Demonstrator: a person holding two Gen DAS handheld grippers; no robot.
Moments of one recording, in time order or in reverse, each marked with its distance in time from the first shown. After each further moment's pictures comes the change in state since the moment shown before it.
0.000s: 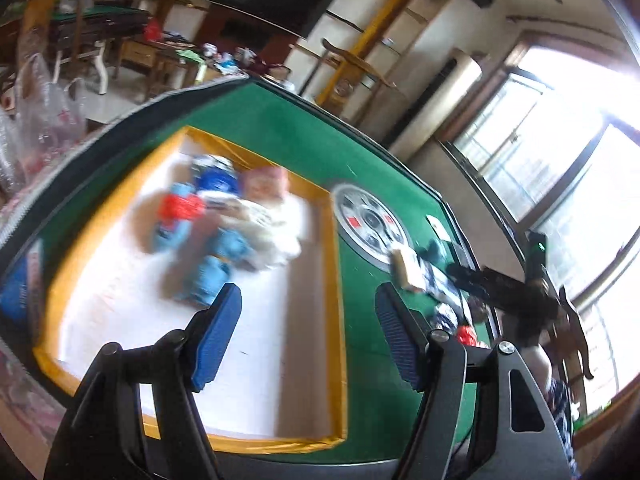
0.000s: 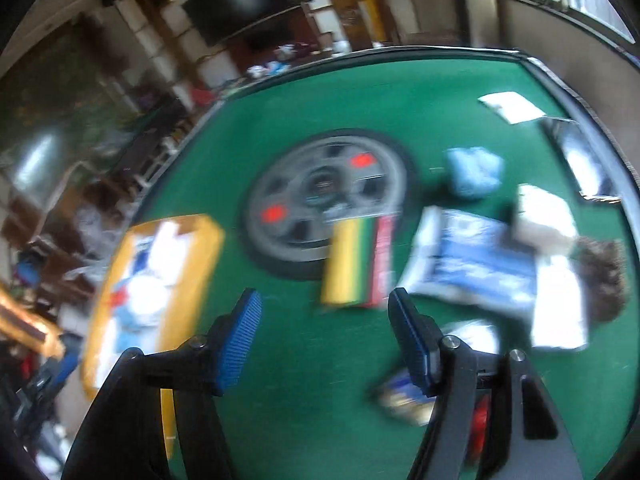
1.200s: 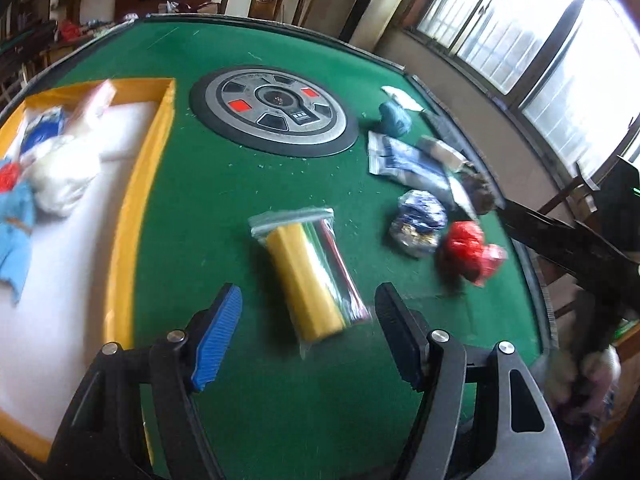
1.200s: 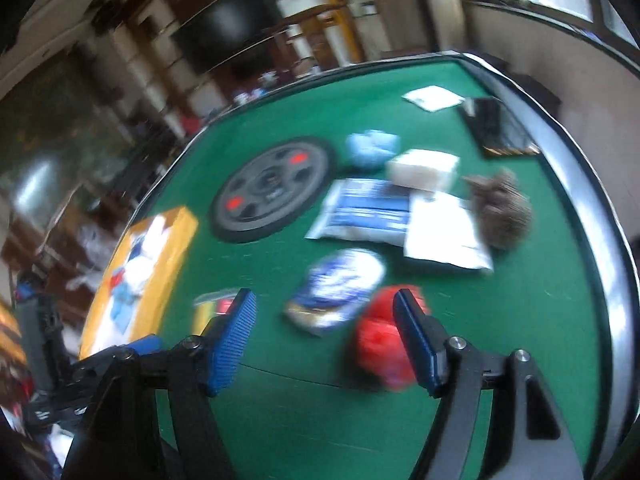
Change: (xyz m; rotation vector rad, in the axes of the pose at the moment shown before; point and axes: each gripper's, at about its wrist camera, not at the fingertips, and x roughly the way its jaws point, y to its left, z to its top) left arm 0.126 -0.137 -0.068 0.283 0.295 0.053; right arm -0.098 -0.089 -0.075 0.094 -0.099 0.010
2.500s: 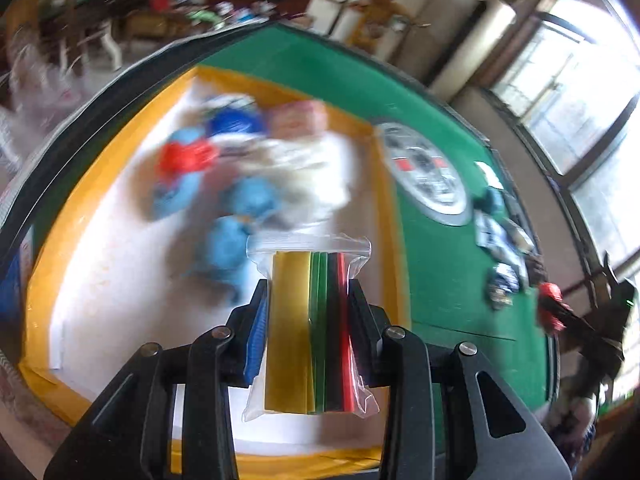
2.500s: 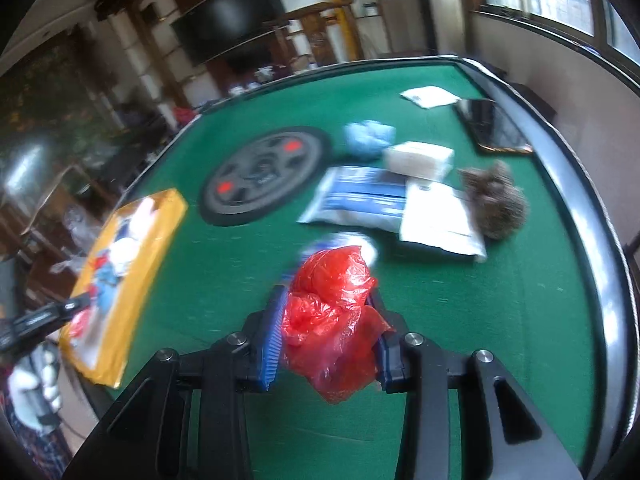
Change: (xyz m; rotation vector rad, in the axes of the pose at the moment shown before) left arm -0.071 0.162 -0.004 -0.285 -0.071 0.099; right arm 0.005 0.021 -0.013 -0.095 0.005 -0.040
